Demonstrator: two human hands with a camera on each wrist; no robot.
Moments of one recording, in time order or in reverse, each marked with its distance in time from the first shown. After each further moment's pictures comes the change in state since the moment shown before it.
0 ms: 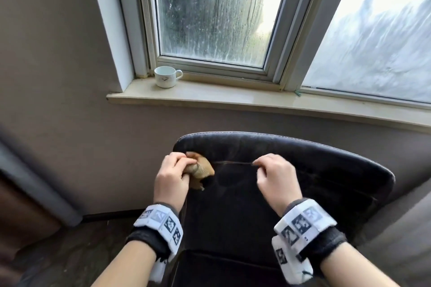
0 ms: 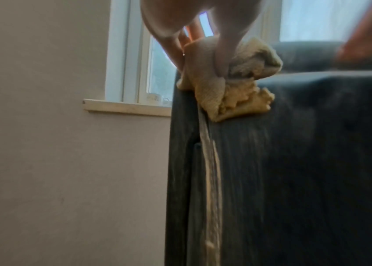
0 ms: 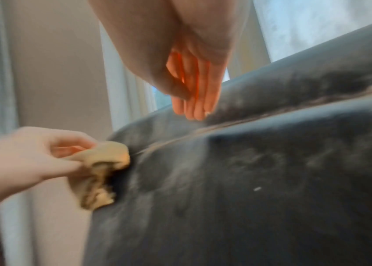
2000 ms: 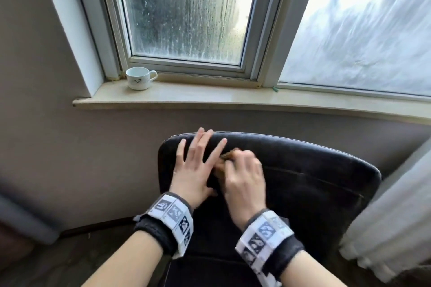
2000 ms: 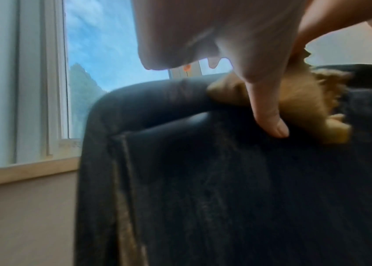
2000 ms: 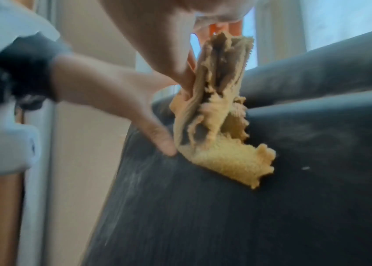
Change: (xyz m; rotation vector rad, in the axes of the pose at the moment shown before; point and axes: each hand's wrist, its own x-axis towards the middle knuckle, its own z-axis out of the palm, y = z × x) left_hand 0.018 0.053 0.049 0.477 -0.334 0.455; right_hand -0.014 -0.010 0.031 -0.433 0.175 -0.118
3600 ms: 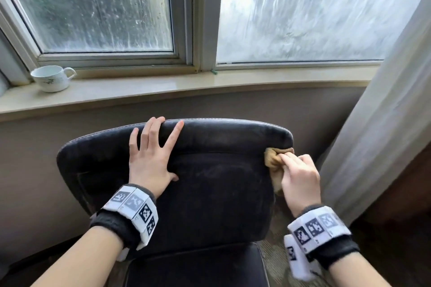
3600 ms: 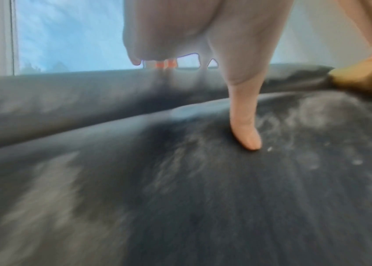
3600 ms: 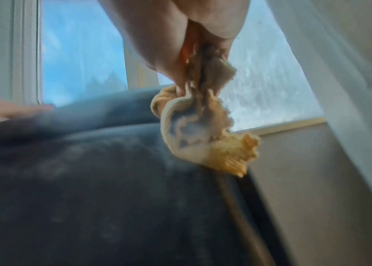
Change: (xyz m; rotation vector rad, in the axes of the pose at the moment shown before) left_hand 0.040 0.081 0.007 0.052 -0.052 -0.029; right_hand -0.097 0.228 -0.026 0.136 0.154 0.397
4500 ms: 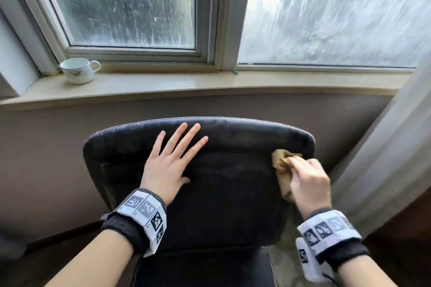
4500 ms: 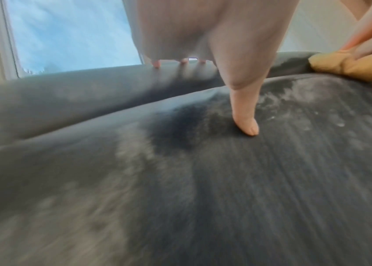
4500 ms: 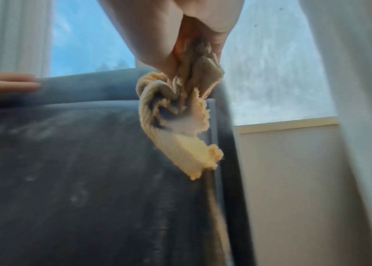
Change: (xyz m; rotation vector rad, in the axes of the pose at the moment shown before) left_hand -0.023 -0.024 0.001 0.056 -0.122 0.174; right_hand 0.007 -0.012 0.025 0.029 -0.059 -0.090
